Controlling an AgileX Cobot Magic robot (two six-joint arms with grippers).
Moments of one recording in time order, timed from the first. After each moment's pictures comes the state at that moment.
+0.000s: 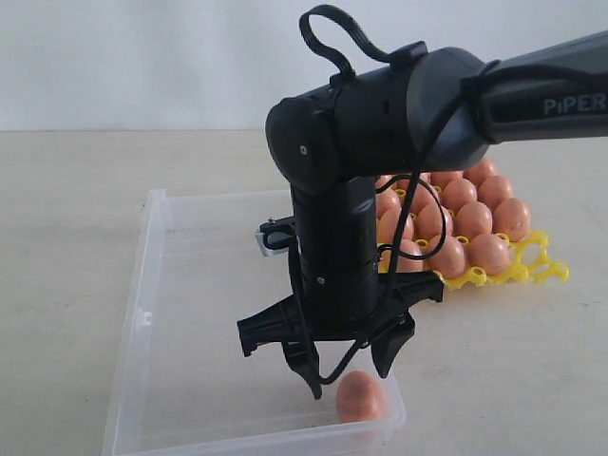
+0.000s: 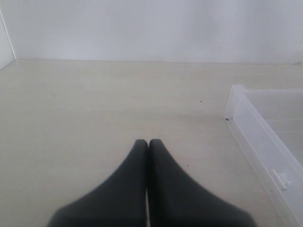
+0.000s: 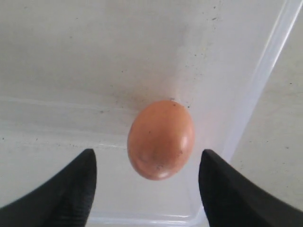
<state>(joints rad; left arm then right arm) -0.09 0.00 0.00 0.54 0.36 -0.53 0.81 1.95 -1.37 0.07 1.22 0.47</state>
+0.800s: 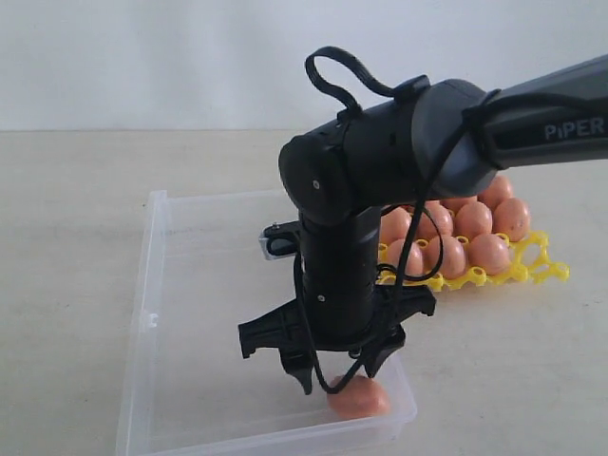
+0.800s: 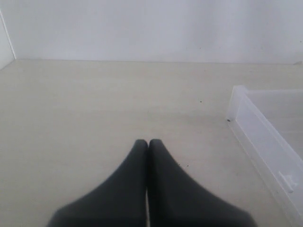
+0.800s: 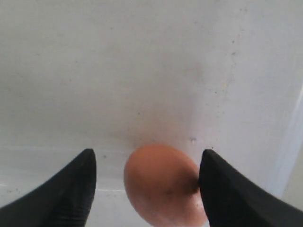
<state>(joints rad) -0.09 0.00 0.00 0.54 0.36 -0.53 0.81 1.96 -1.28 0.05 1.01 0.51</state>
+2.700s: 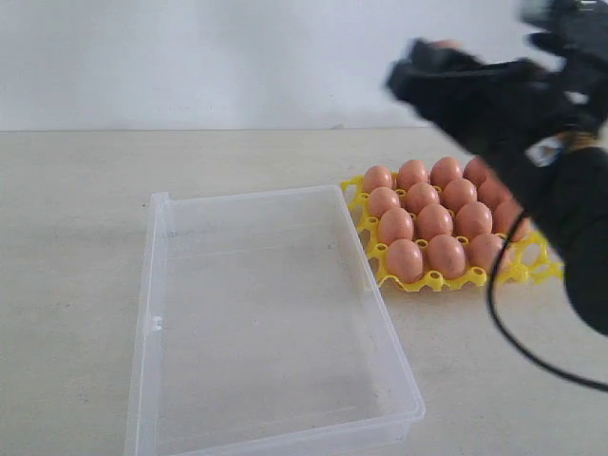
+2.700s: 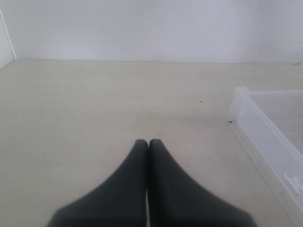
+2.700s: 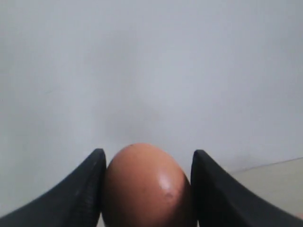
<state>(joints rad) -0.09 0.00 0.00 0.54 0.36 -0.53 0.64 1.44 -0.56 0.60 -0.98 0.02</state>
